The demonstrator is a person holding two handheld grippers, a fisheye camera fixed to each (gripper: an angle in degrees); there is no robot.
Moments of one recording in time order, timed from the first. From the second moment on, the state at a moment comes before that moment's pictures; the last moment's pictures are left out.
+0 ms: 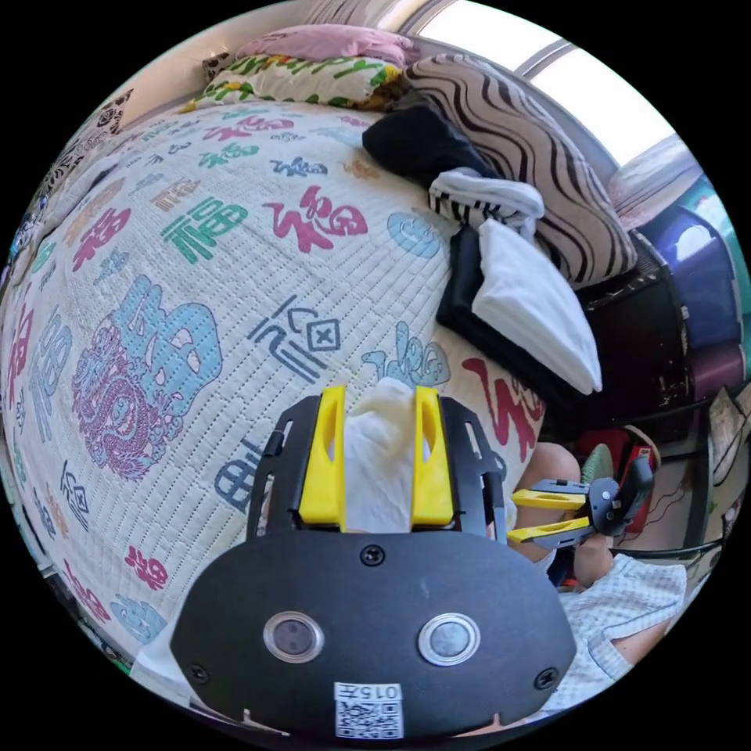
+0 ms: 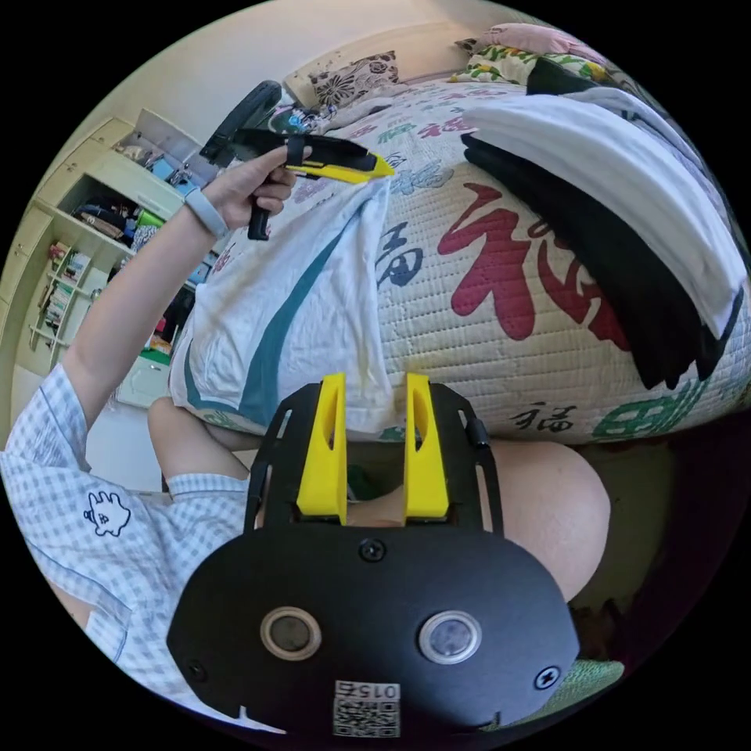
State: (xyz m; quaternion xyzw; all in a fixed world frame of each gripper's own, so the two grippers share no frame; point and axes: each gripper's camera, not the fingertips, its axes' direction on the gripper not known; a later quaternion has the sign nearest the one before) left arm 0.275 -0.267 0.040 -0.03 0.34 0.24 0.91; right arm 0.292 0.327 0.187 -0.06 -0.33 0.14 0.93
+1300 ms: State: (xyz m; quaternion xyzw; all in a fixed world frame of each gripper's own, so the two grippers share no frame) left arm -0.137 -0.194 0.027 0.14 0.48 0.11 0.86; right arm 0.123 0.204 0.108 0.04 -0.50 -0.17 0.85
